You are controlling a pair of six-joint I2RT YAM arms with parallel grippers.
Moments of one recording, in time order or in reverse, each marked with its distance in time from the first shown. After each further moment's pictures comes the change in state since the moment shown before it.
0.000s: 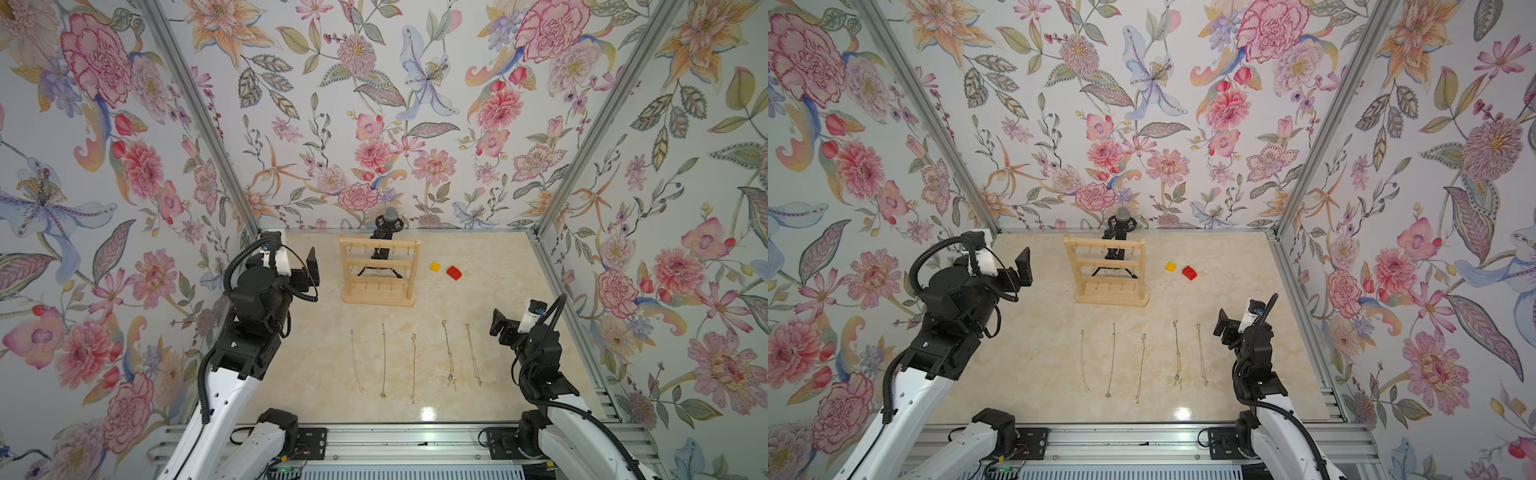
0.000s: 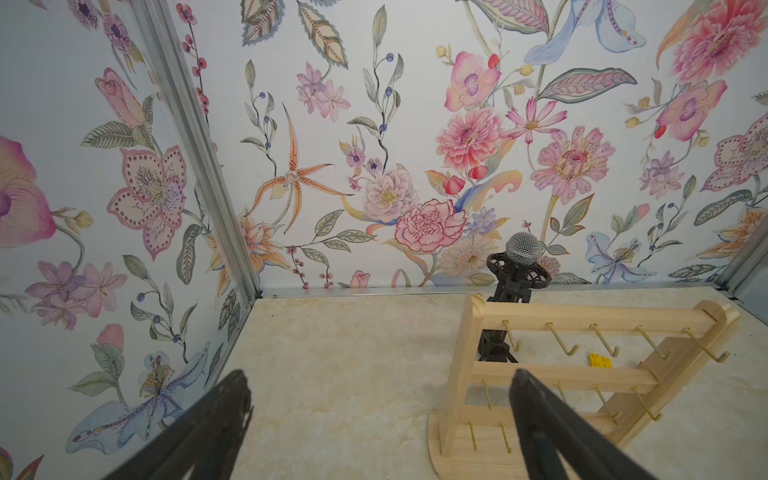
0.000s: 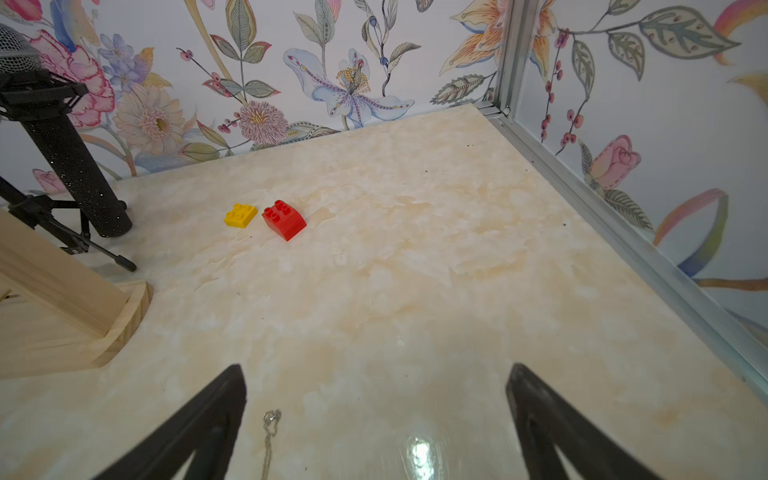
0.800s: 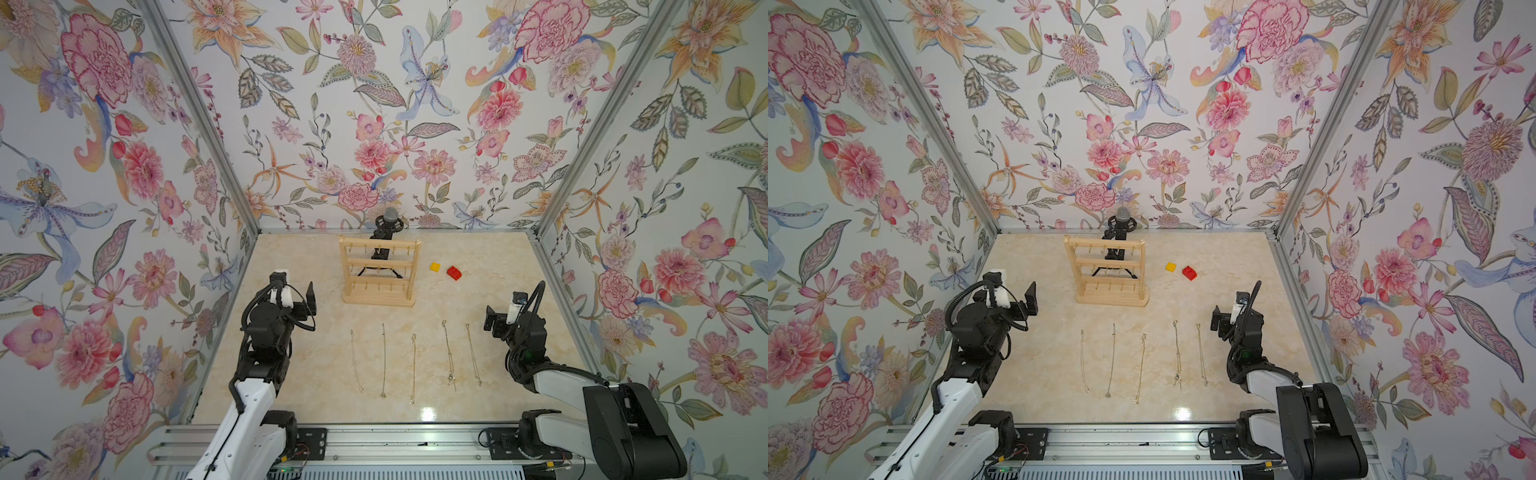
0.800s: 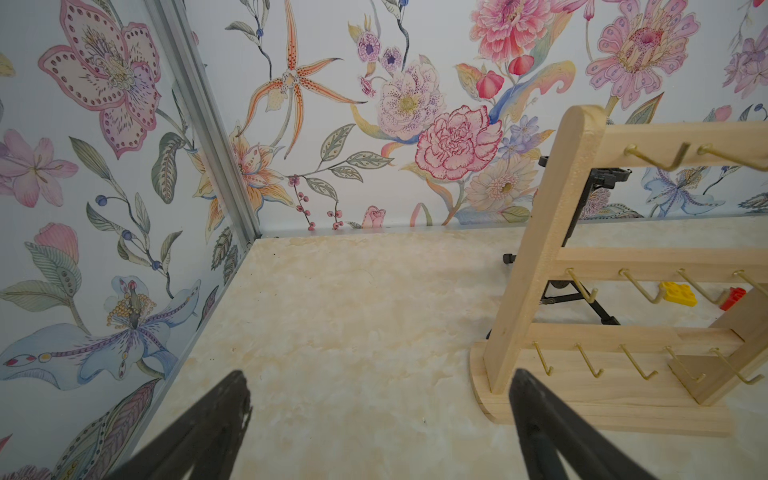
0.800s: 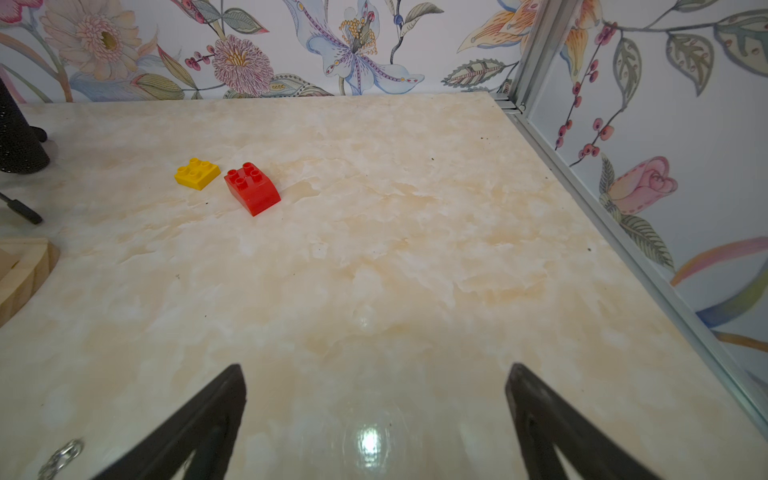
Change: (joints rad) left arm 0.152 -0.043 -0.530 0.473 0.116 0.075; right arm -0.035 0.495 0.048 0.396 -0.009 -0.140
